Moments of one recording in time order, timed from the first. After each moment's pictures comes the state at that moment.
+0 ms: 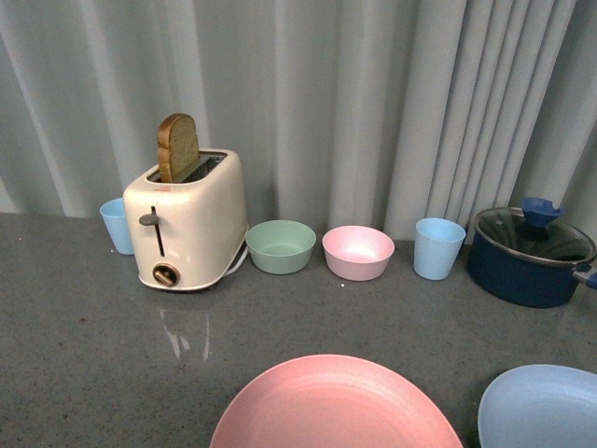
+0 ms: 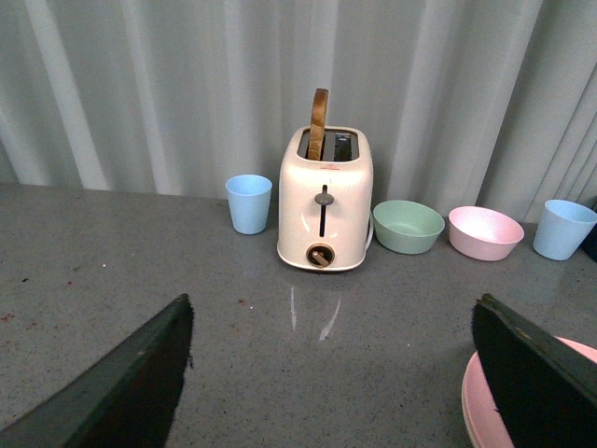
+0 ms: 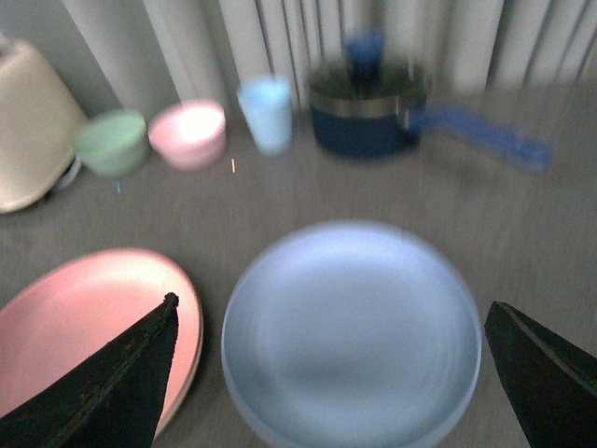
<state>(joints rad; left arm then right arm) 0.00 0.00 0.03 0.00 0.00 -0.01 -0.07 0.20 0.13 -0.26 -0.02 0.15</state>
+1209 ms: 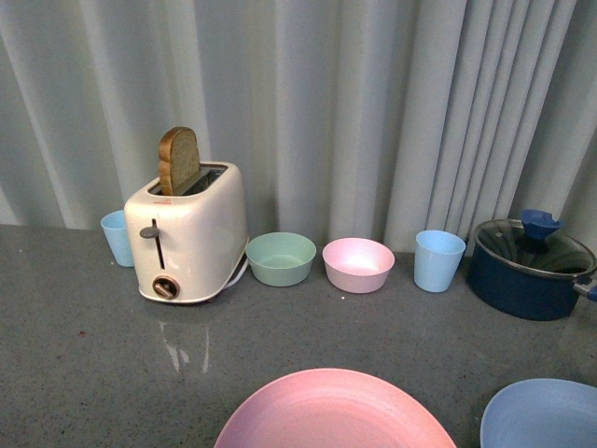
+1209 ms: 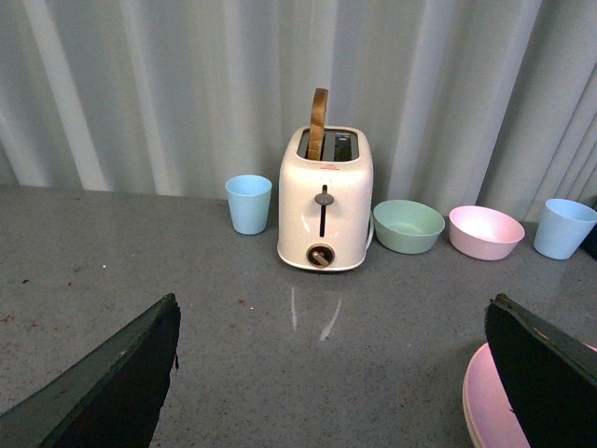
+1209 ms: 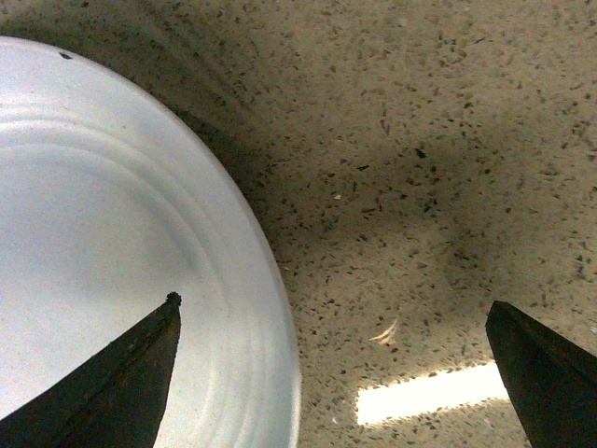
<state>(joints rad) 0.00 0.00 0.03 0.00 0.00 0.00 -0.47 1.91 0.75 0.06 -0.18 -0.04</state>
